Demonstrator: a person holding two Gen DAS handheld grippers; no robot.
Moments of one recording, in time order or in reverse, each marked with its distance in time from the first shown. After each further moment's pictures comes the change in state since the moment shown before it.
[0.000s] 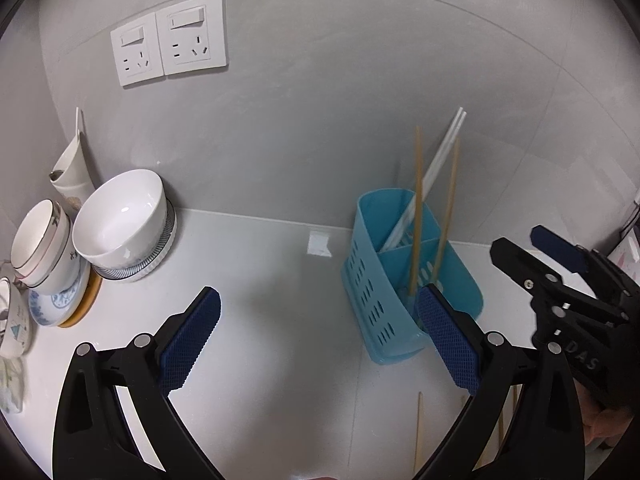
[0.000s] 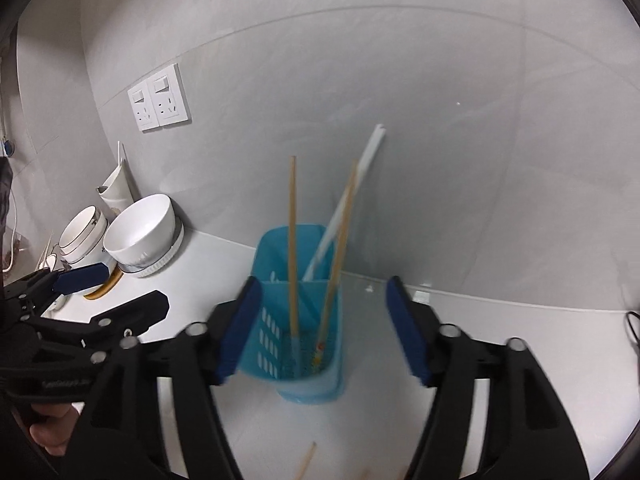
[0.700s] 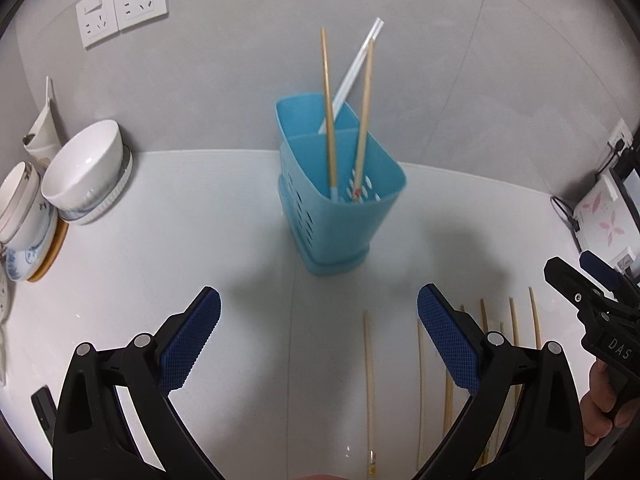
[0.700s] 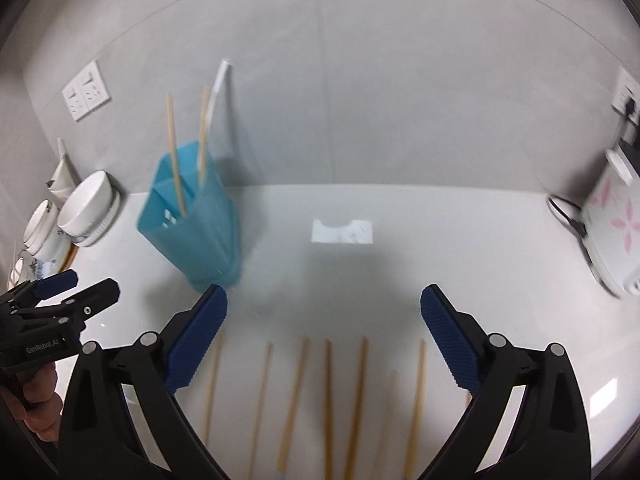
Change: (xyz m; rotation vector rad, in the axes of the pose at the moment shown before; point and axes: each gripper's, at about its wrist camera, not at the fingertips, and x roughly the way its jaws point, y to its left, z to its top) left arm -0.010 -0.060 -0.077 0.054 0.140 -0.081; right arm -0.079 -0.086 -0.102 0.199 0.147 -0.215
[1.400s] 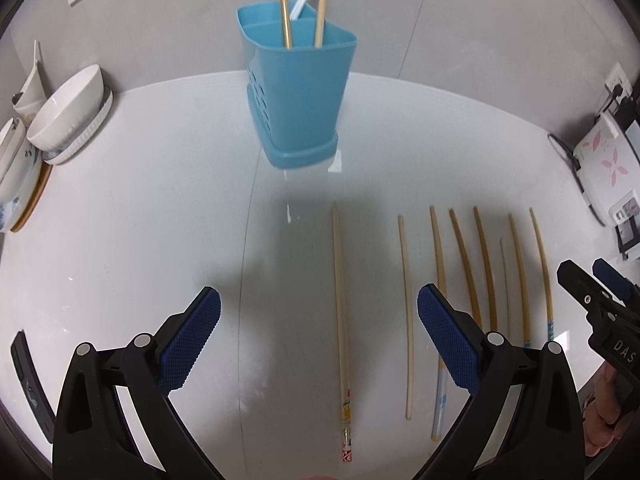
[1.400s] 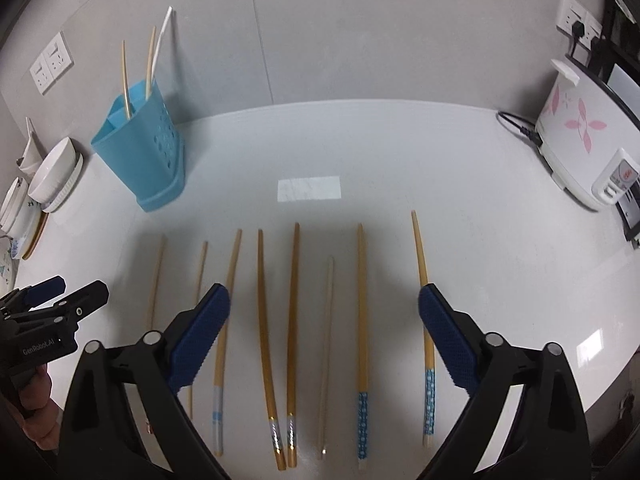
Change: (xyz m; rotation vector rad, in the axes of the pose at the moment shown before) left arm 0.025 -0.034 -0.082 0.027 0.160 0.012; right arm -0.009 -0.041 -0.086 0.071 0.144 -0.106
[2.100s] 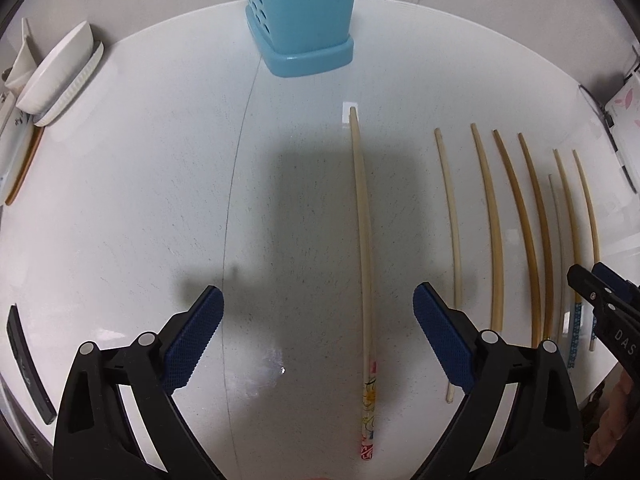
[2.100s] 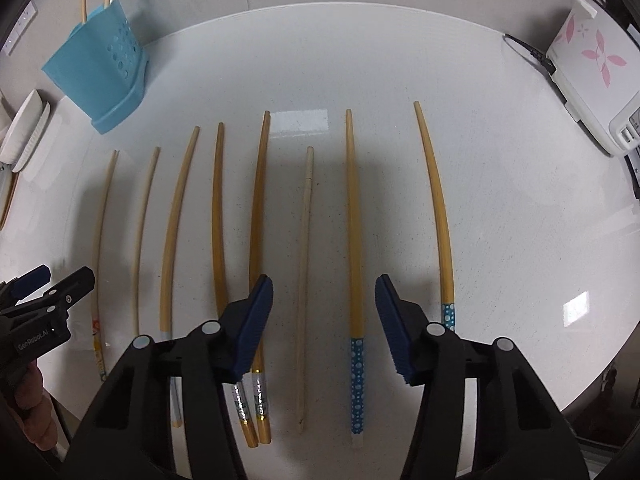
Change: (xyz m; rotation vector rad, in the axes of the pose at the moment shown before) left arm 0.058 0.003 -0.032 0.011 0.173 0.071; right arm 0.057 -0.006 -0.040 0.004 0.242 -0.049
